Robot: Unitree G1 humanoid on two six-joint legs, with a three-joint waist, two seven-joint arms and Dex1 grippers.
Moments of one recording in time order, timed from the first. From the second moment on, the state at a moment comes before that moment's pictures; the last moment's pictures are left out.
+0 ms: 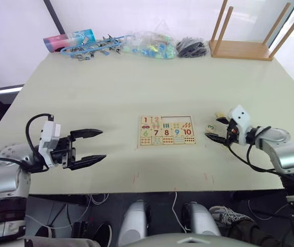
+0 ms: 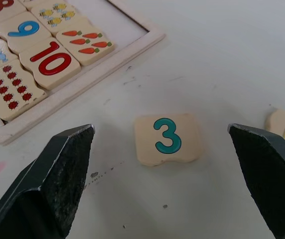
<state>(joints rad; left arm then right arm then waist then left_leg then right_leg) -0.12 0.82 0.30 0.17 -0.57 0.08 -1.56 -0.42 -0.65 0.09 0.17 0.20 0.40 0.88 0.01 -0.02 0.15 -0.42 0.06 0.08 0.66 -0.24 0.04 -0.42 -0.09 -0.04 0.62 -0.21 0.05</state>
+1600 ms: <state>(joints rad) -0.12 0.80 0.27 0.09 -0.60 0.13 -1.56 0.17 -0.26 -0.26 -0.83 0.32 1.13 0.23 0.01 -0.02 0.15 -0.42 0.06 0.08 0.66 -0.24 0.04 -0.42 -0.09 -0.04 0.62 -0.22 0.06</state>
